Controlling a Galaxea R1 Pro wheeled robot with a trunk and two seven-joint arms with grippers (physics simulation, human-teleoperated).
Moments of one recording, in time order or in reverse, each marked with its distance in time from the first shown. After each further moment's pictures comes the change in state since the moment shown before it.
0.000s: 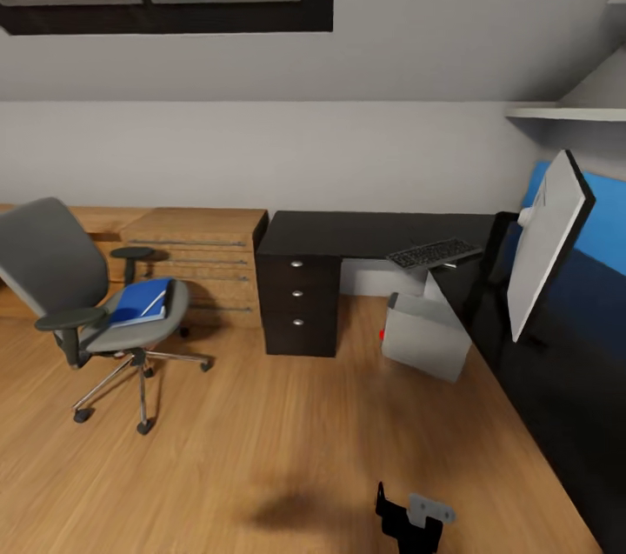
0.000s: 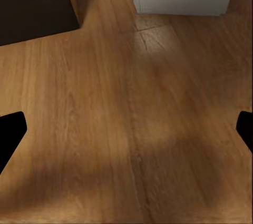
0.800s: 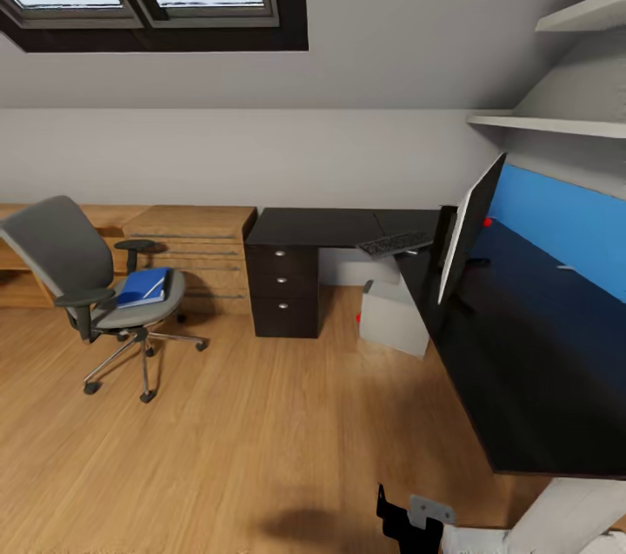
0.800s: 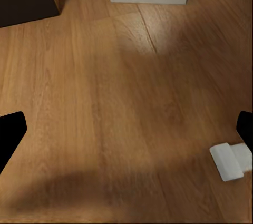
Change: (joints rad) left arm 0.000 -0.003 -0.005 0.006 -0.042 0.003 0.005; right arm 0.000 -0.005 0.002 0.004 0.010 0.009 0.000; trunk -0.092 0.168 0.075
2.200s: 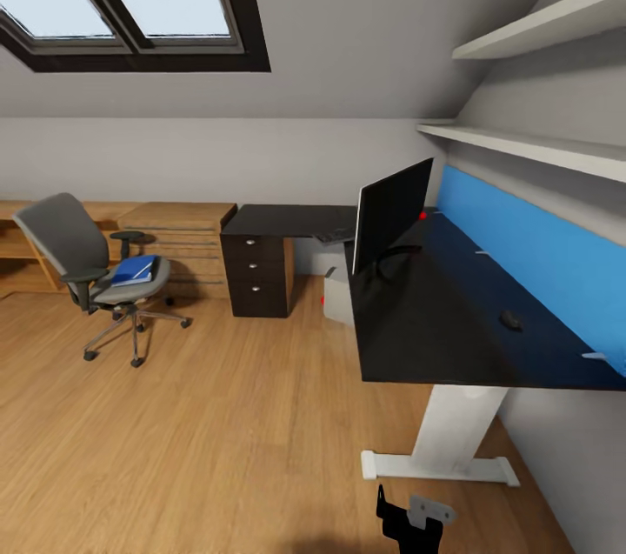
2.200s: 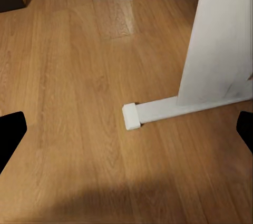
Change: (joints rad) left arm 0.000 0.001 0.002 0.002 -0.023 -0.005 0.003; right arm 0.000 0.001 0.000 0.000 0.003 0.002 0.000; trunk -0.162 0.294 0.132
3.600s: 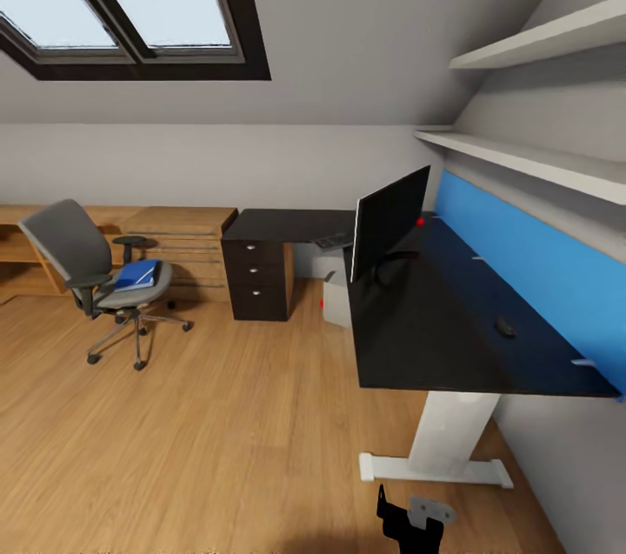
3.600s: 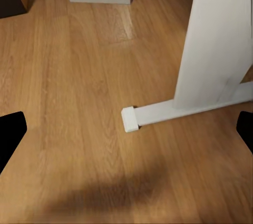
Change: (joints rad) left arm -0.138 0.075 0.007 0.314 0.129 -0.201 -0.109; right arm 0.000 0.000 -0.001 0.000 -0.003 0.000 -0.003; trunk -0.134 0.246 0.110
